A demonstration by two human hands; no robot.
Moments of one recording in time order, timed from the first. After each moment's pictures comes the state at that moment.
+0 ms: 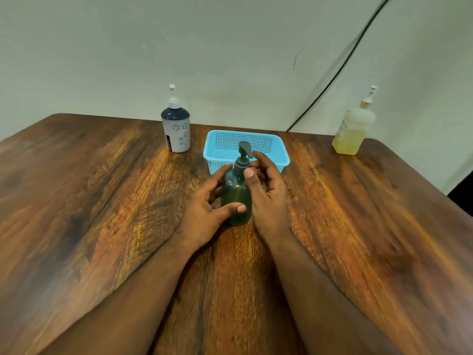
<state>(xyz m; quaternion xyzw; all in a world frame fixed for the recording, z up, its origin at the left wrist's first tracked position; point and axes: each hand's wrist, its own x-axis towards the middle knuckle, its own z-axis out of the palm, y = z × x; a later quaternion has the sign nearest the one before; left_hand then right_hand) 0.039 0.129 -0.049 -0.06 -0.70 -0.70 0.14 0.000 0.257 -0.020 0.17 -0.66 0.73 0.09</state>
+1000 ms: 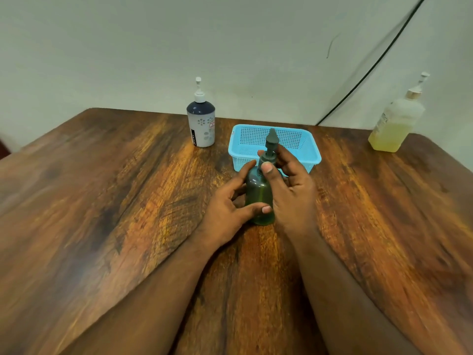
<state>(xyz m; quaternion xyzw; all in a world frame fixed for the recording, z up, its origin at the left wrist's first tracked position) 0.041 0.125 -0.045 -0.06 -0.73 -0.67 0.13 0.000 0.245 -0.009 0.19 -0.63 0.75 0.07</state>
